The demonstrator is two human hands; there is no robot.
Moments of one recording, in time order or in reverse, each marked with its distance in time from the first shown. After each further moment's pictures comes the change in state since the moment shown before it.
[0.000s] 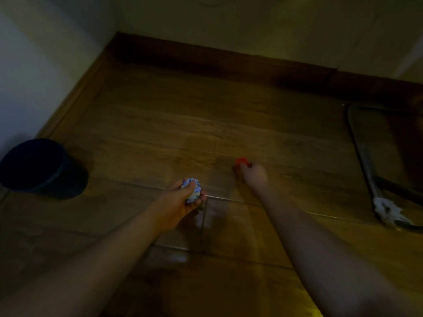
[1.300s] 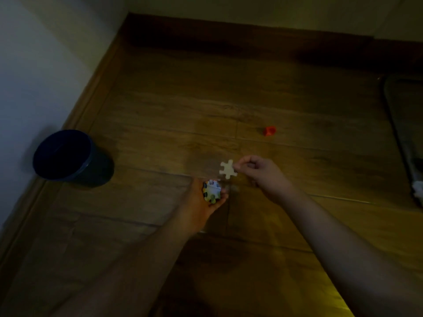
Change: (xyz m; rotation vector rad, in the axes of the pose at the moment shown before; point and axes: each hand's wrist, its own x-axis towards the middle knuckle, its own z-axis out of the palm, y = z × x) left_hand 0.009 -0.031 -0.022 -0.202 0.151 -0.092; right_hand -0.080 -0.028 0.006 0.419 -0.497 -0.096
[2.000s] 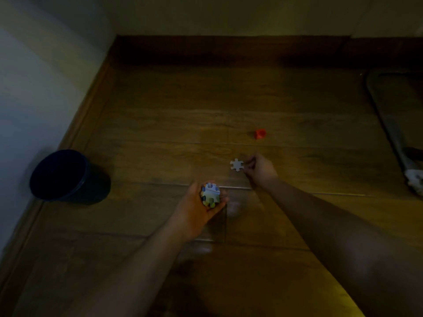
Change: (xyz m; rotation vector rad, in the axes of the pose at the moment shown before) left_hand -0.016 0.009 0.010 0.131 -0.052 -0.035; right_hand 0.074 0.056 -0.032 -0.570 0.364 0.015
